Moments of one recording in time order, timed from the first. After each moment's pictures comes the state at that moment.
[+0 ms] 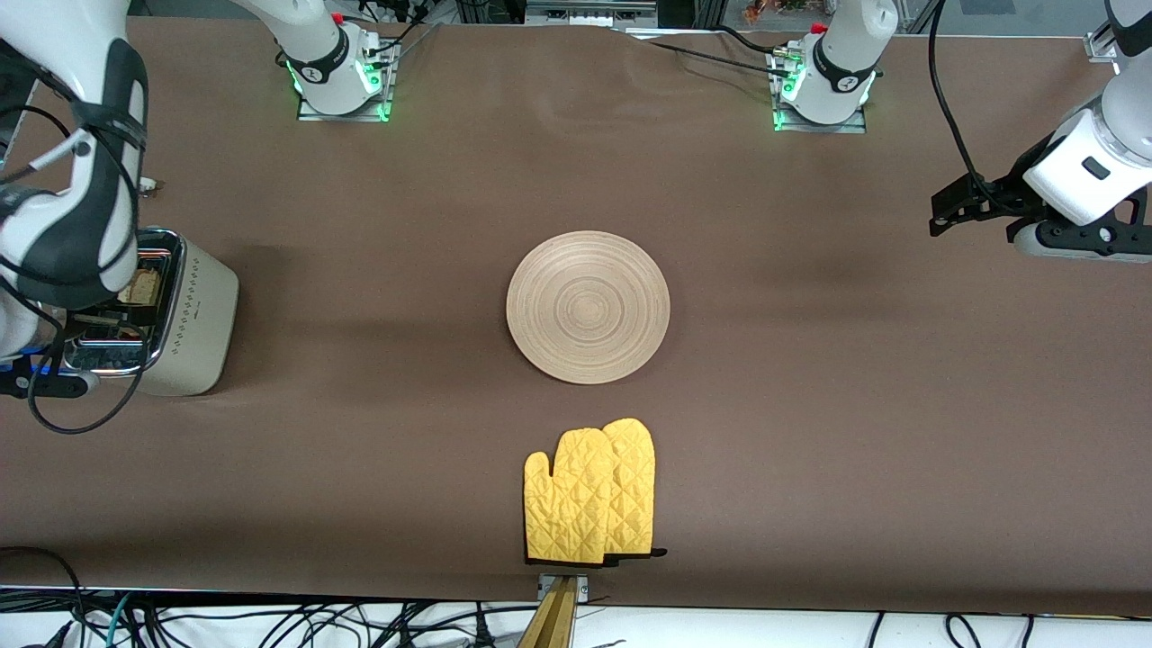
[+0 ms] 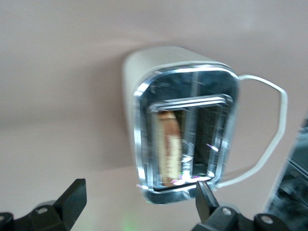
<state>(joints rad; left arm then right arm) -0.12 0.01 0.05 -1.63 -0.03 1.58 -0.03 0.35 0.58 -0.59 -1.24 0.07 1.45 -0.15</state>
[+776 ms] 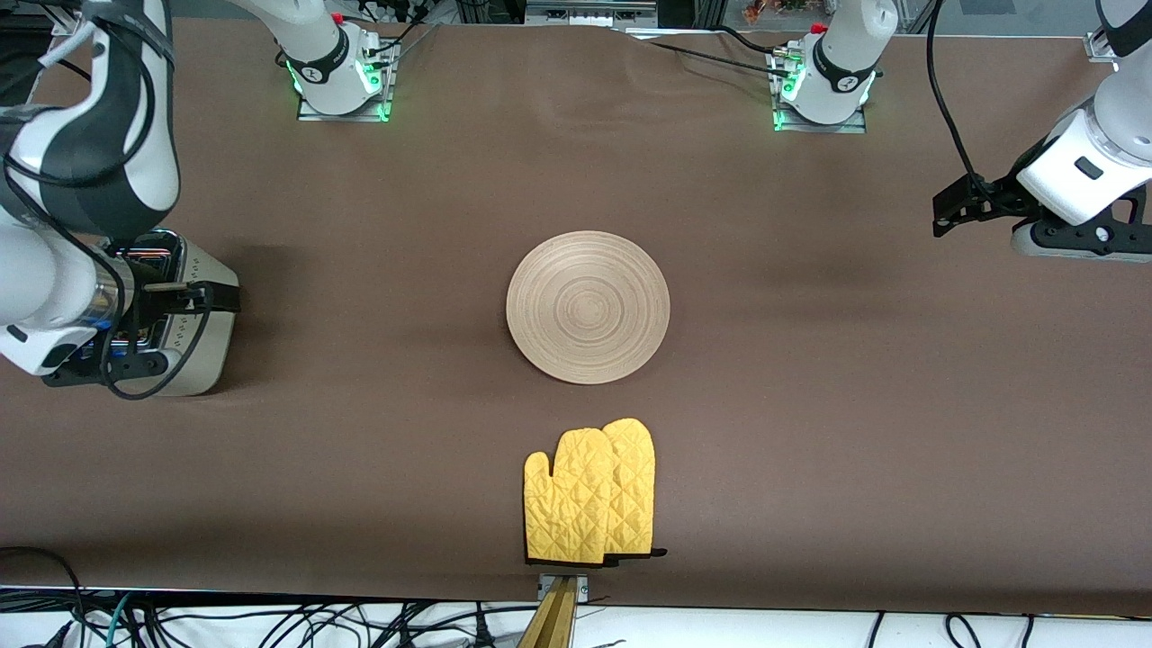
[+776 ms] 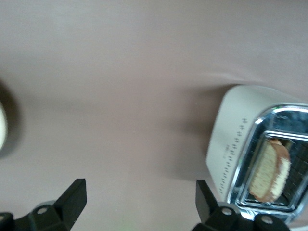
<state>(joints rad) -0.12 0.01 0.04 -1.63 0.01 1.58 -0.03 0.34 0.44 -0.35 -1.25 0.14 1.47 -0.15</state>
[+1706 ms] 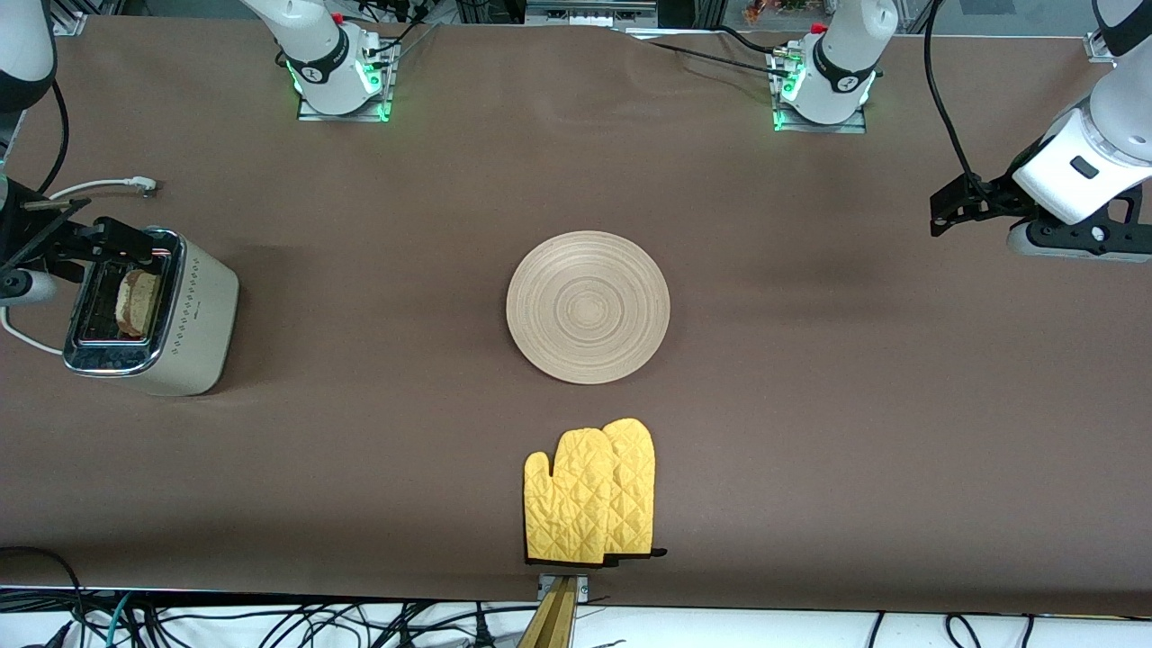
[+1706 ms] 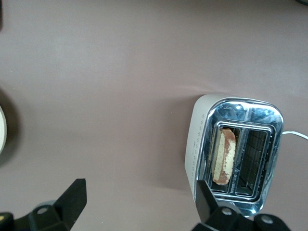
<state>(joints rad) -0.12 0.01 0.03 -1.63 0.01 1.58 -0.03 0.01 0.14 -0.05 -1.53 0.01 1.65 -0.16</state>
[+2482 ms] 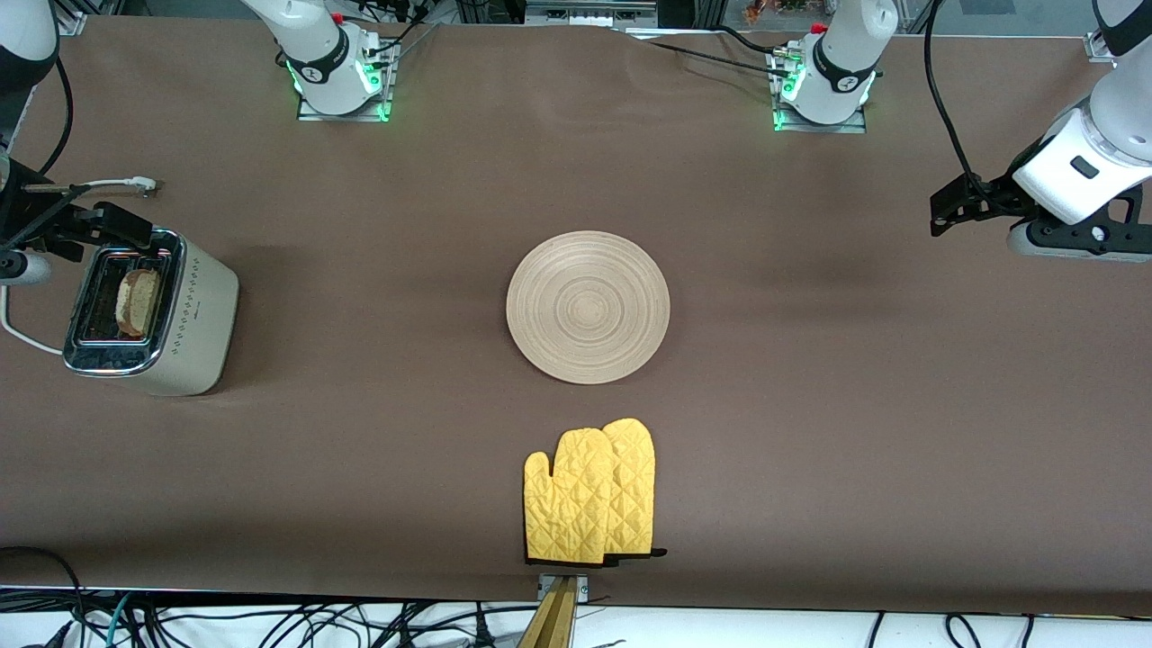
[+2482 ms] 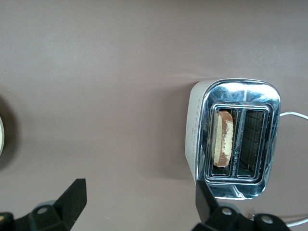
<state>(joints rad) -0.12 0.01 0.03 -1.63 0.01 1.58 -0.03 -0.03 0.09 -0.01 -1.59 0.00 1.65 -0.09</state>
